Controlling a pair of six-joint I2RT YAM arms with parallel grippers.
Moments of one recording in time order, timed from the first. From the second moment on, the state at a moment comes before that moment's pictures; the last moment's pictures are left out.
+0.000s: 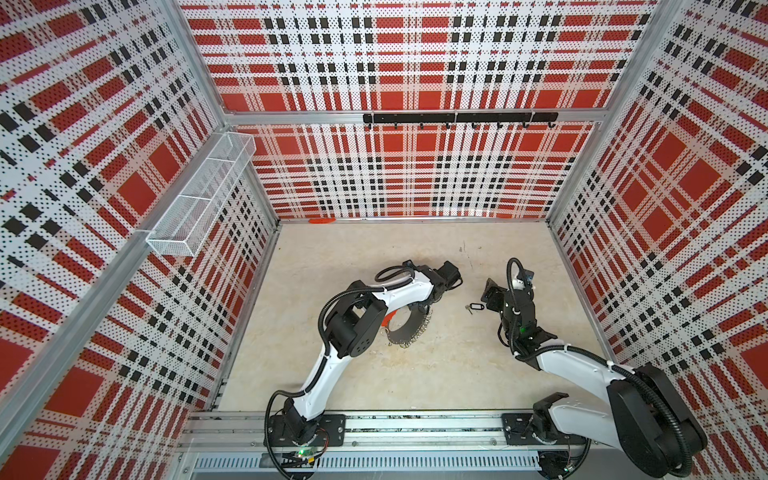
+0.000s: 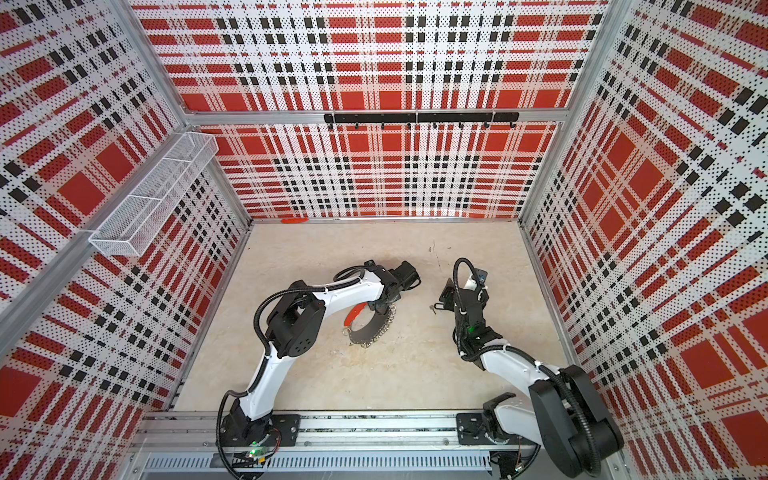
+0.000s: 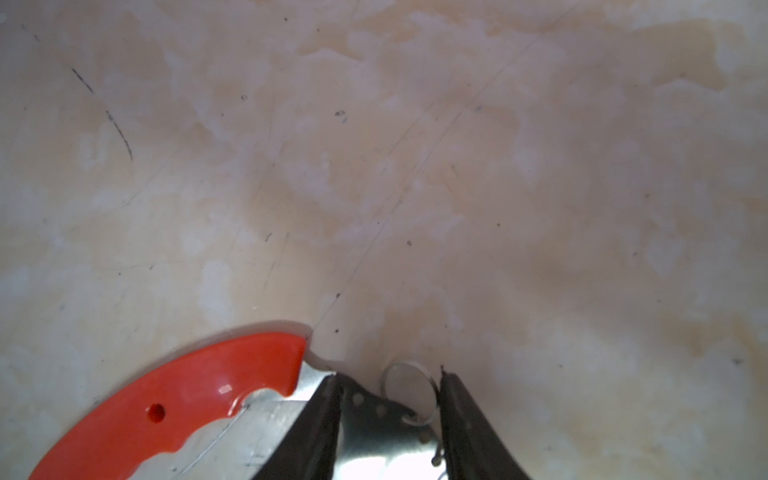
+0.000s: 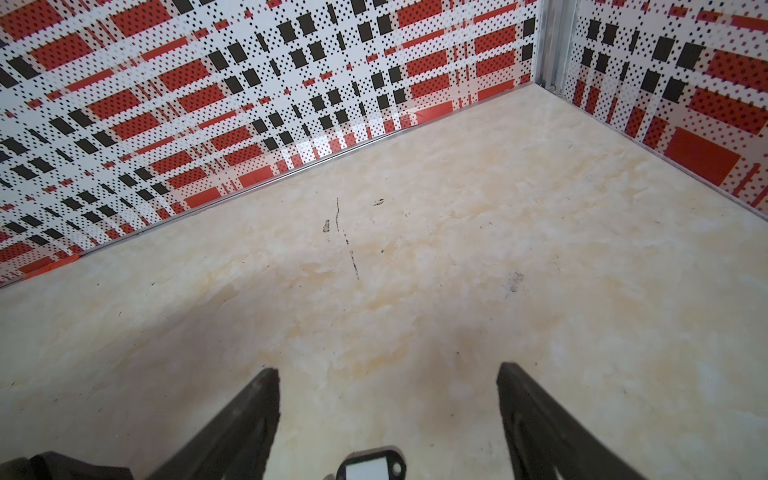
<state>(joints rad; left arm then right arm) -0.83 2.29 1.78 -0.88 -0.51 -1.27 0.39 1.20 0.39 0.46 0.47 0.46</state>
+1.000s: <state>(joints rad) -0.83 2.34 1.85 -0.93 -0.56 -1.24 0.44 1.20 0.39 0.46 0.51 0.43</state>
